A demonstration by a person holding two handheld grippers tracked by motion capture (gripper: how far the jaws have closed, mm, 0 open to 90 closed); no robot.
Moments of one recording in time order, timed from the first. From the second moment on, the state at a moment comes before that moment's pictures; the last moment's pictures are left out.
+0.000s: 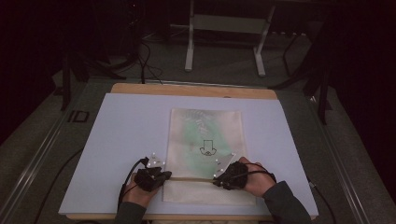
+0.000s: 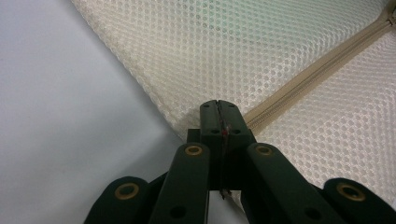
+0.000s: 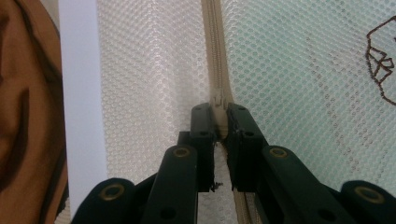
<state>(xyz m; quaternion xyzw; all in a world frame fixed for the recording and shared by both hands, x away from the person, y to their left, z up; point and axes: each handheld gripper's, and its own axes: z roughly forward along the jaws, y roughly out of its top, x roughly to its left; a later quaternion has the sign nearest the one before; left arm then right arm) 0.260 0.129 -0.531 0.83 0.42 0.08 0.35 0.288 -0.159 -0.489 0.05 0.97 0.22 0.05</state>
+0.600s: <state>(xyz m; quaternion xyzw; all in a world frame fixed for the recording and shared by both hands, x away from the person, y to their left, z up) 0.260 0.129 -0.531 0.83 0.42 0.08 0.35 0.289 -0.173 -0.487 0.06 0.97 0.23 0.05</state>
